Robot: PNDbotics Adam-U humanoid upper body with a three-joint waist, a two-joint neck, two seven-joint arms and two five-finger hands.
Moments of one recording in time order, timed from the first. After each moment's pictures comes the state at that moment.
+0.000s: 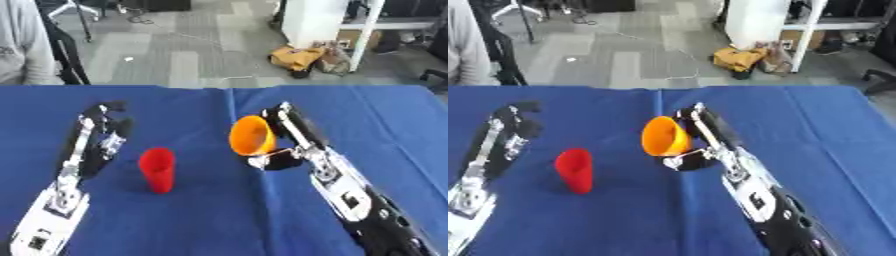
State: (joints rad) left arm -0.56 0.27 -0.27 -1.49 -0.17 -0.01 0.13; right arm -0.63 -0.23 0.28 -1.20 0.58 -0.26 -0.05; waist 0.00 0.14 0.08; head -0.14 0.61
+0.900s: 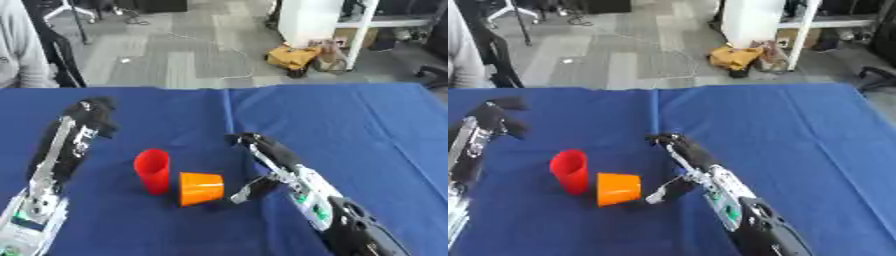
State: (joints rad) left arm -0.50 0.28 -0.25 -1.61 -0.12 0.05 0.11; right arm -0.61 -0.23 0.22 -1.14 0.78 -0.37 -0.08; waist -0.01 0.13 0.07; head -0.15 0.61
